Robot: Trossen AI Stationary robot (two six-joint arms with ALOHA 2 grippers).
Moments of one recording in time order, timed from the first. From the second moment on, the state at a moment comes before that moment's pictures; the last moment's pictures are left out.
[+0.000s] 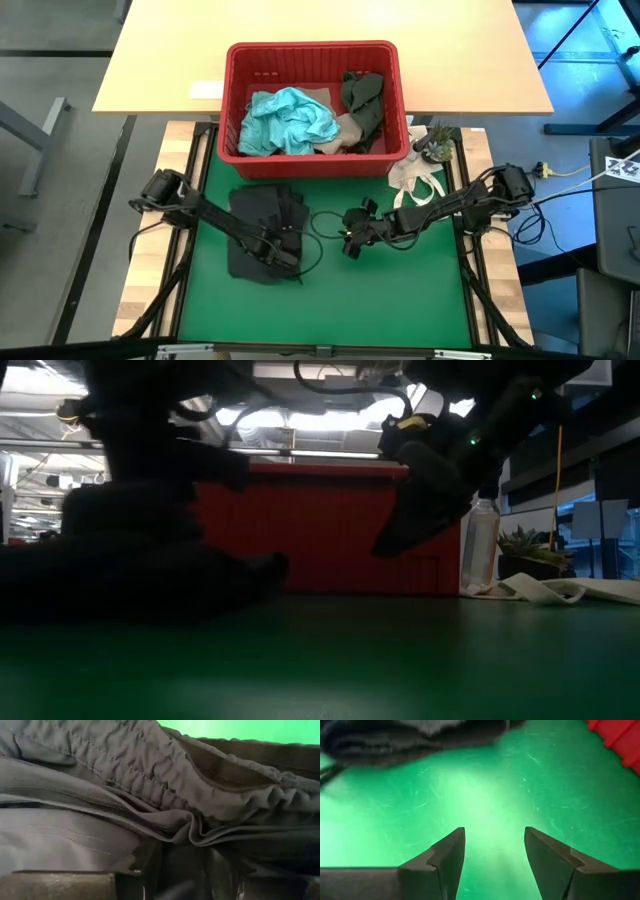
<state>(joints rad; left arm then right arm) -0.38 1.85 1.10 -0.84 -0.35 -0.67 0.21 1.68 0.88 -0.10 0.38 0.47</state>
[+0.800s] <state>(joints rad) -0.58 1.80 1.09 -1.17 -0.36 -0.93 0.21 1.68 0.88 -0.09 0.37 0.47</state>
